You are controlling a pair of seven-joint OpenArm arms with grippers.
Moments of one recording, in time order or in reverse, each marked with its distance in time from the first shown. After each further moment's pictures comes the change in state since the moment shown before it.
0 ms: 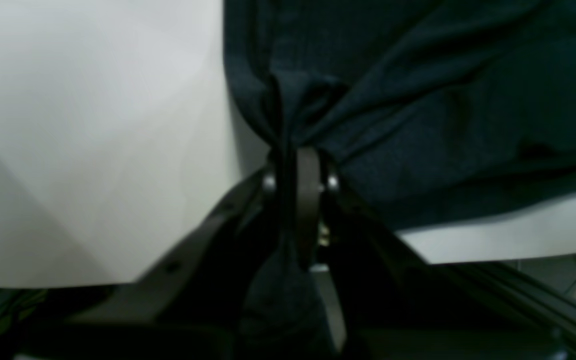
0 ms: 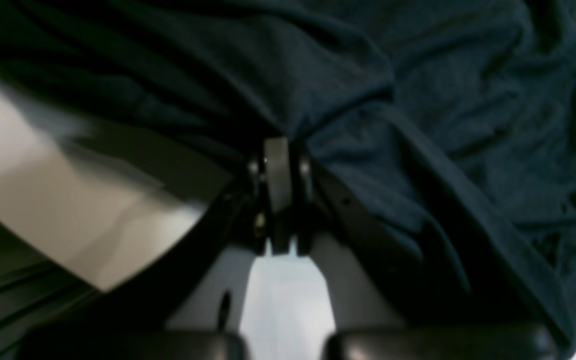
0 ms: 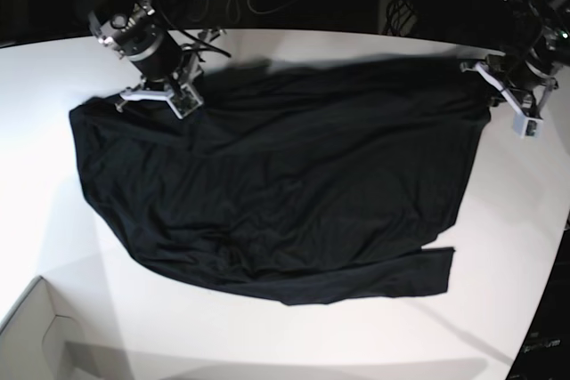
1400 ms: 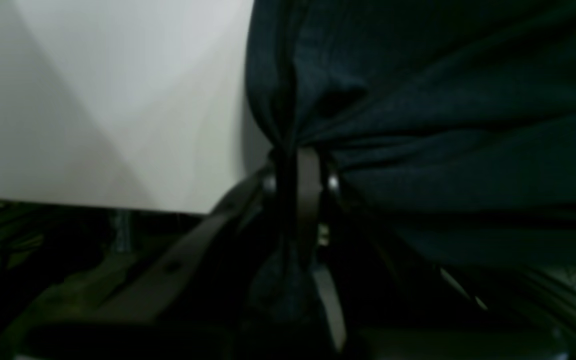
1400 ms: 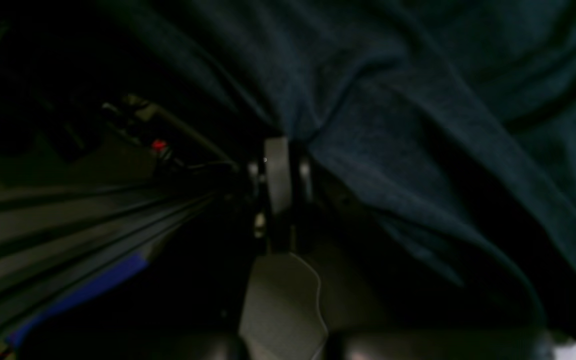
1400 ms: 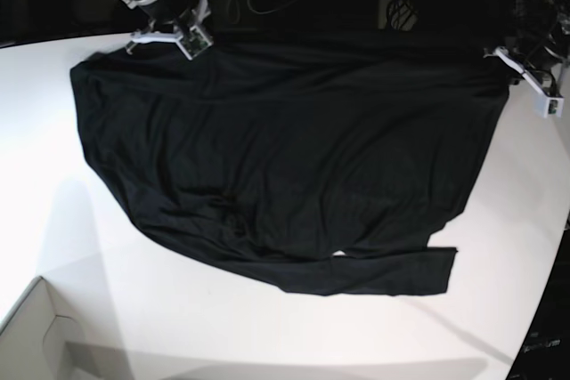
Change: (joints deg) left arm 2.2 -1.4 -7.0 -3.4 -0.7 0.0 0.1; right arm -14.6 -0.9 -3.1 4.7 0.0 0.0 0.1
